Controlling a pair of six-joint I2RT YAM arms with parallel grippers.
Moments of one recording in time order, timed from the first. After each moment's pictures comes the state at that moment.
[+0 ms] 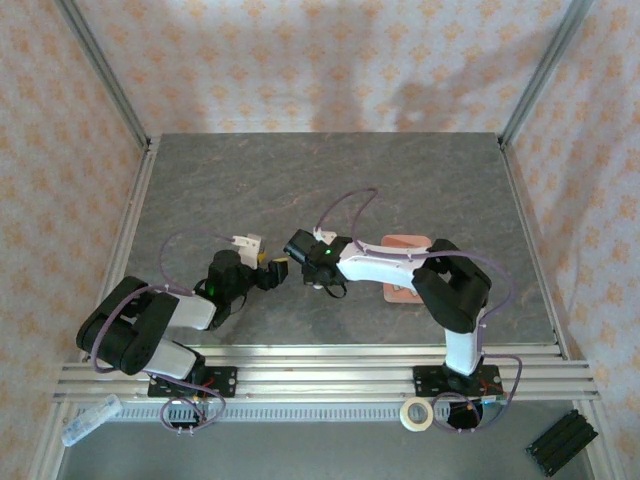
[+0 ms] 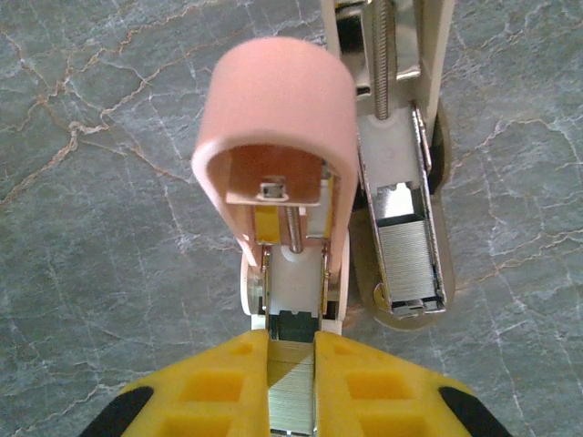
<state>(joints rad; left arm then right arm) -0.36 1.44 0.21 0.79 0.18 -0.25 0.97 1.88 1.26 -0.61 0.24 0.95</state>
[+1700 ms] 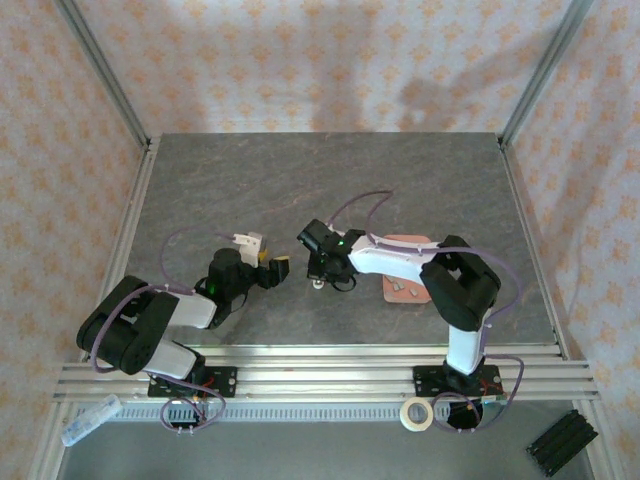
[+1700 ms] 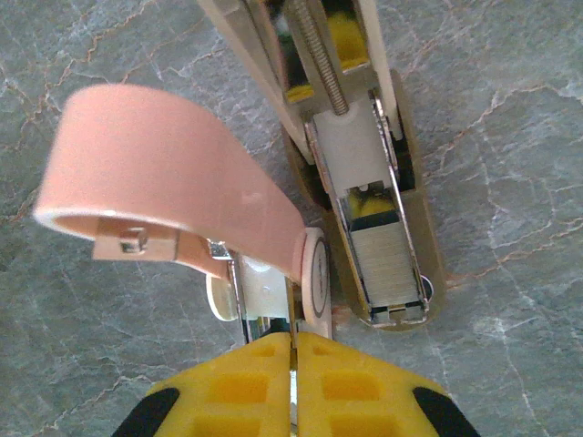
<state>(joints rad) -0.36 1.44 0.23 0.79 0.20 -0.25 0.88 1.85 1.21 -0.56 0.05 0.99</state>
